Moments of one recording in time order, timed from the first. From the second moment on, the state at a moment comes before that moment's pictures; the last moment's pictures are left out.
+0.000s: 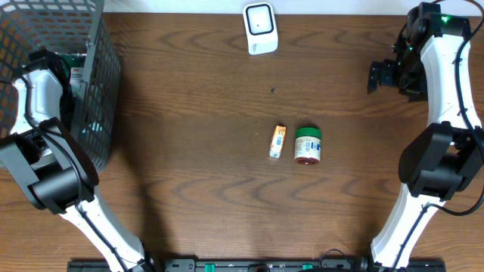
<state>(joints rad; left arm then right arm) 0.45 2.16 1.71 -1.12 -0.33 -0.29 -0.16 2.18 2.10 -1.46 0.03 0.11</state>
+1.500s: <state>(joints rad) 0.13 1.40 1.71 -1.20 0.64 -0.29 -0.16 2.18 2.10 -1.46 0.03 0.11</state>
